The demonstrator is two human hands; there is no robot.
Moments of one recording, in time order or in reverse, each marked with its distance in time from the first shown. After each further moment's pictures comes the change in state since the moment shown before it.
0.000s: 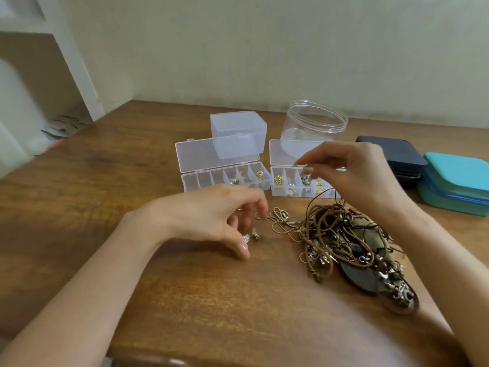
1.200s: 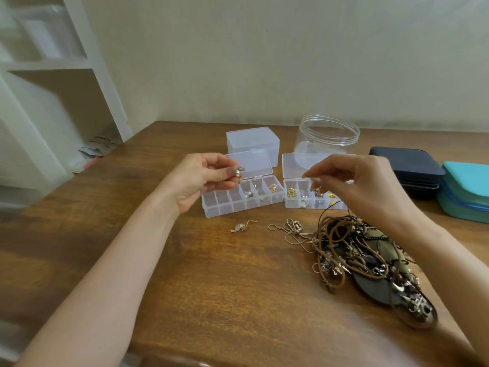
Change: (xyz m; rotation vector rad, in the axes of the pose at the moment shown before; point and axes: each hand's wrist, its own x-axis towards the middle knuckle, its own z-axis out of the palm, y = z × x) left_hand 0.009 -0.028 -0.035 -0.946 0.630 -0.182; right_hand -0.002 -0.002 -0.001 0.048 -0.012 -0.058
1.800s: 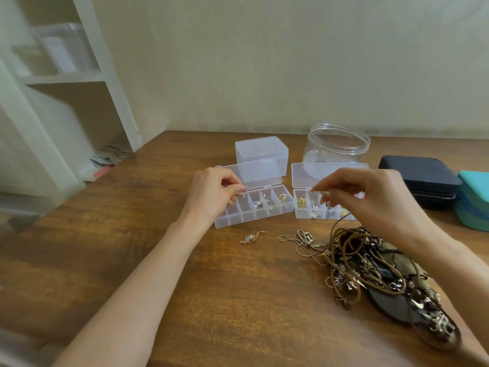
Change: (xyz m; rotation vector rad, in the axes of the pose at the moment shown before) left_hand 0.012 -0.026 0.005 0.759 0.282 0.324; right_hand -0.002 -0.003 0.003 -0.010 -0.009 -0.008
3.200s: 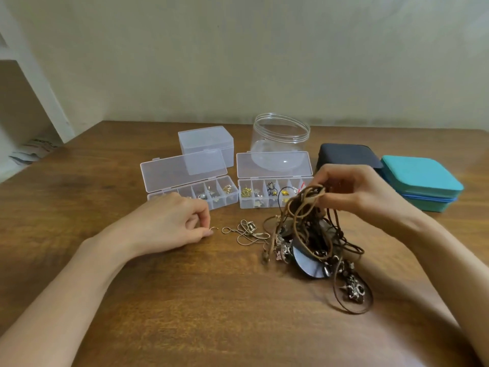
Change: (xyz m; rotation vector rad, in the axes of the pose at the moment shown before) left_hand -0.026 0.019 0.001 0.373 -0.588 0.278; right_hand -0.023 0.048 -0.050 0.244 -0.207 0.099
